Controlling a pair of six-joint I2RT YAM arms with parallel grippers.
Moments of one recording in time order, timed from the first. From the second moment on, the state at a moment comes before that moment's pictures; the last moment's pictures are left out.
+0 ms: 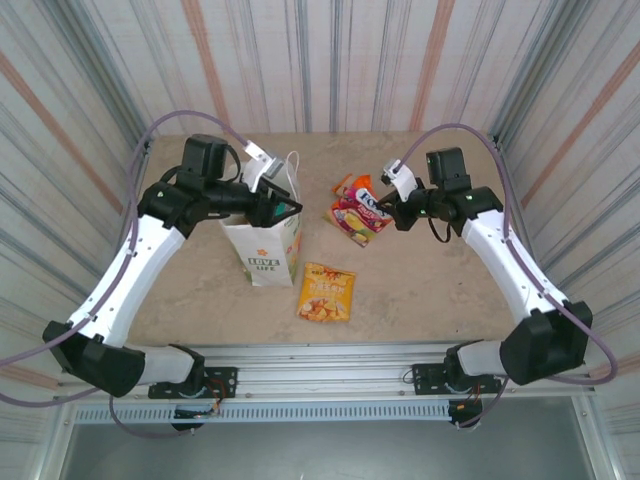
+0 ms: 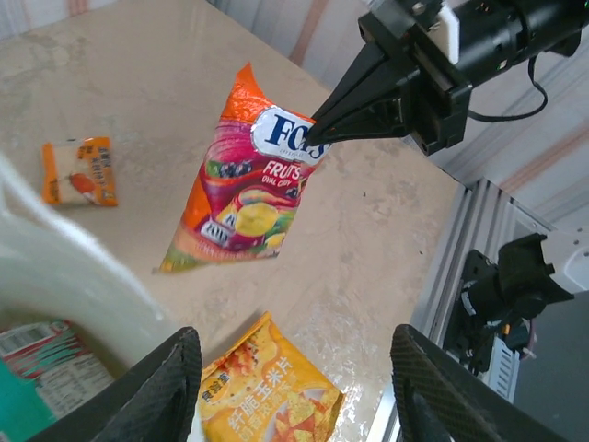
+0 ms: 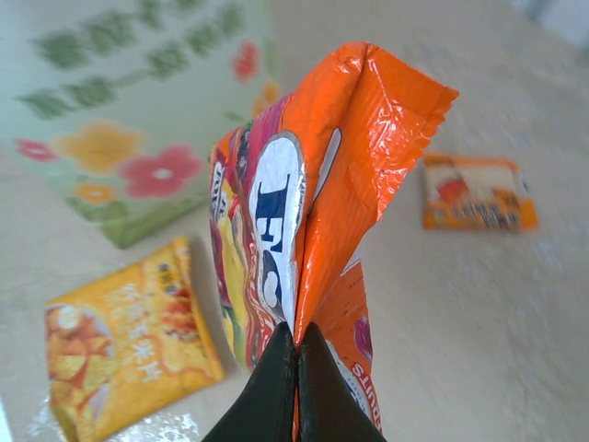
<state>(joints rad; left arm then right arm) -0.44 1.32 1.47 -0.81 0.70 0.11 0.29 1.32 1.25 -0.71 -0.54 -0.44</state>
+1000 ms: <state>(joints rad) -0.60 1.38 1.42 -0.73 0.72 0.24 0.35 1.14 1.24 -0.64 -0.89 -0.50</state>
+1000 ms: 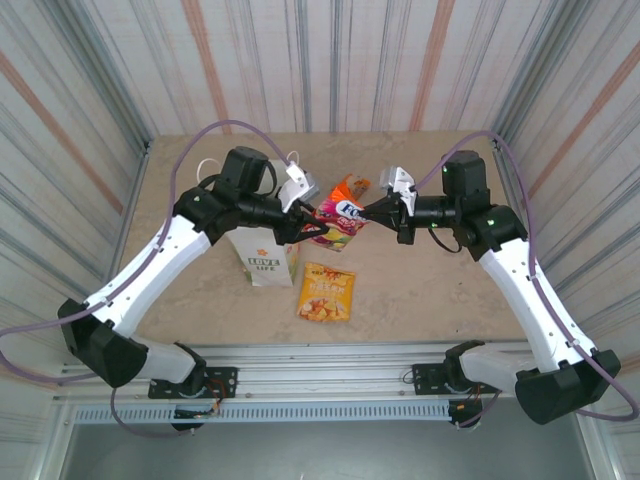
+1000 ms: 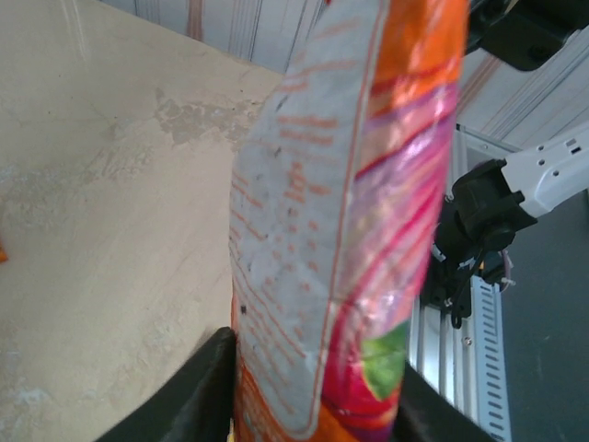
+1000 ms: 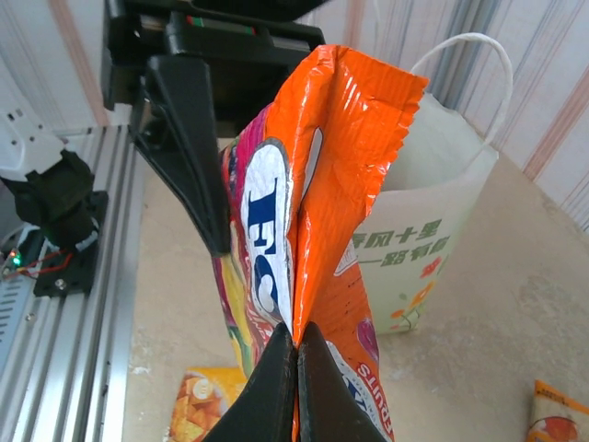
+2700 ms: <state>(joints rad) -0.33 1.48 1.80 -1.29 0.28 -0.34 0.32 1.20 1.20 -0.48 -0.59 -0.02</state>
